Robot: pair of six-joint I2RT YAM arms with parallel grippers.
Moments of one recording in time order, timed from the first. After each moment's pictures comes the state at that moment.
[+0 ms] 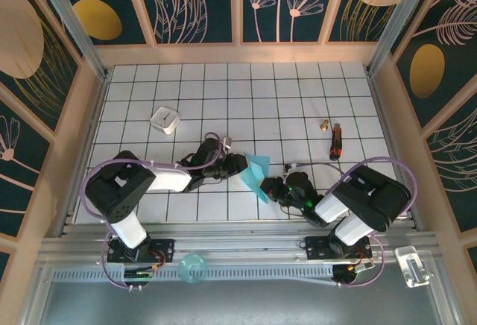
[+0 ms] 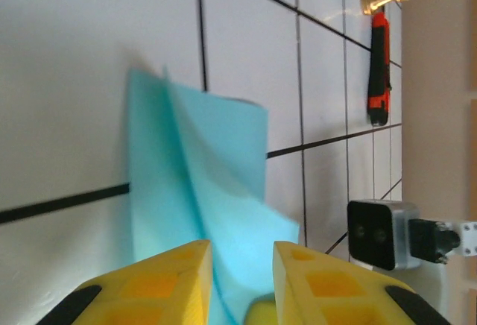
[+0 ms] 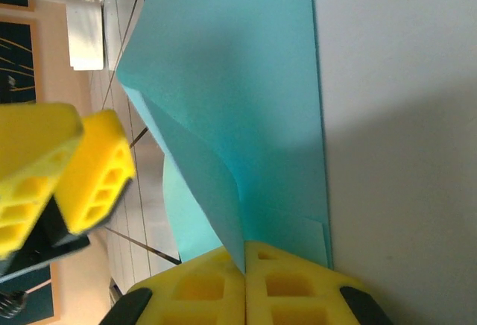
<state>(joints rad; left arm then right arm) -0.76 1.71 0.67 0.43 0.31 -1.05 0.79 1.55 0.09 0.96 -0.13 1.29</state>
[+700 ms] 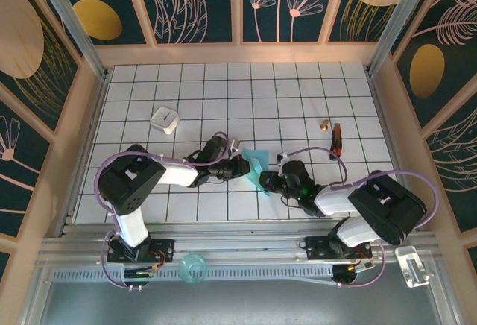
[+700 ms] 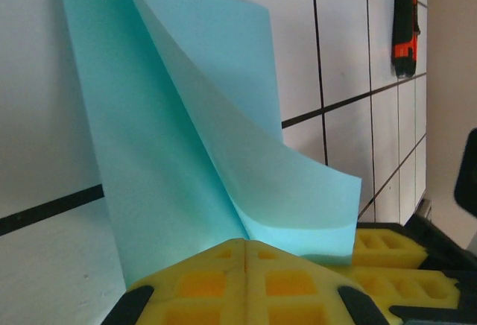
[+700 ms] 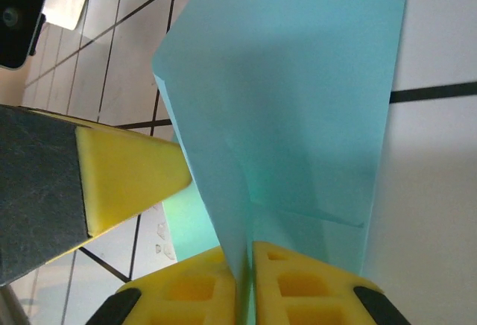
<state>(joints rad) -0.76 1.81 0.73 0.39 0.42 -0.96 0.75 1.42 0.24 0.60 -0.12 0.85</state>
